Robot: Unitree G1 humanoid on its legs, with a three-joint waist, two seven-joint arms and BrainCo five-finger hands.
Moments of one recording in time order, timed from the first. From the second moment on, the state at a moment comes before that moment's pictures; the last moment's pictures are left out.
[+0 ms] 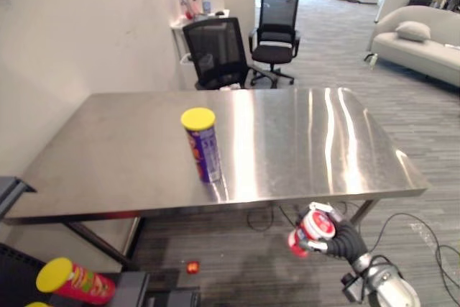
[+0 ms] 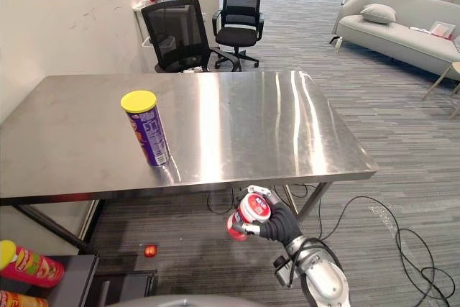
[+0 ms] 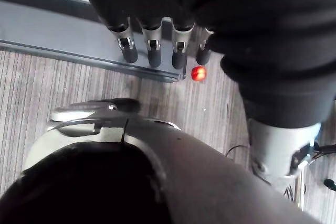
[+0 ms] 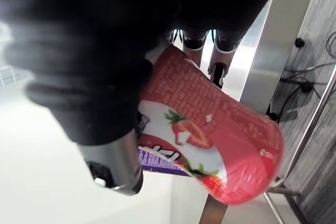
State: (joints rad) left arm 0.23 0.15 0.13 1.15 -0.07 -0.11 -0.08; right arm 0.52 -0.23 0.07 -0.41 0.08 -0.17 0.40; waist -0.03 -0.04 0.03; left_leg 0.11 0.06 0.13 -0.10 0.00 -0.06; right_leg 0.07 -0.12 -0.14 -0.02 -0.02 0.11
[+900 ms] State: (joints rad) left arm 0.24 0.12 0.14 1.13 -0.07 -0.12 -0.09; right arm 0.46 -0.28 -0.08 -0.46 0.00 -0.17 0.39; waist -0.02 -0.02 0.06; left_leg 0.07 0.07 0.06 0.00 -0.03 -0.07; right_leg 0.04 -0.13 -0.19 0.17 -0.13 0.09
